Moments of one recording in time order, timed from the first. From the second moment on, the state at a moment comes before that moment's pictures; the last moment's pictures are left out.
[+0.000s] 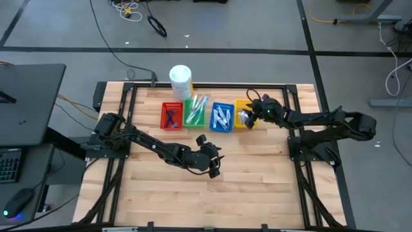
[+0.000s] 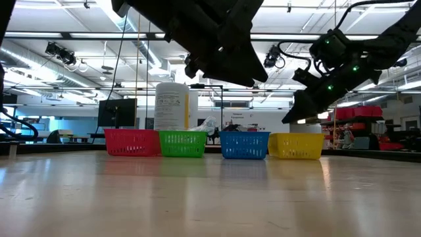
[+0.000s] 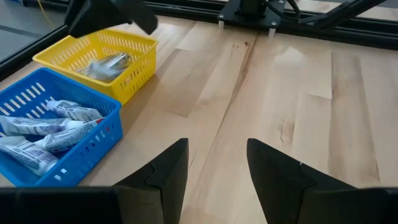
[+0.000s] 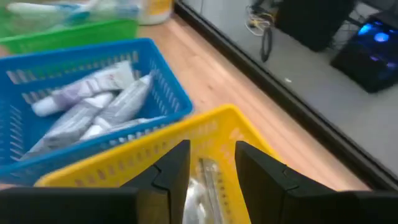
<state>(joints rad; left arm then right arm) -0.29 1.88 1.19 0.12 -0.61 -0.35 -0.47 1.20 0.35 0.32 0.18 -0.06</state>
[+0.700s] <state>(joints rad) -0.30 1.52 1.19 -0.24 -0.84 -0.23 -0.30 0.99 0.35 0.44 0.02 -0.08</state>
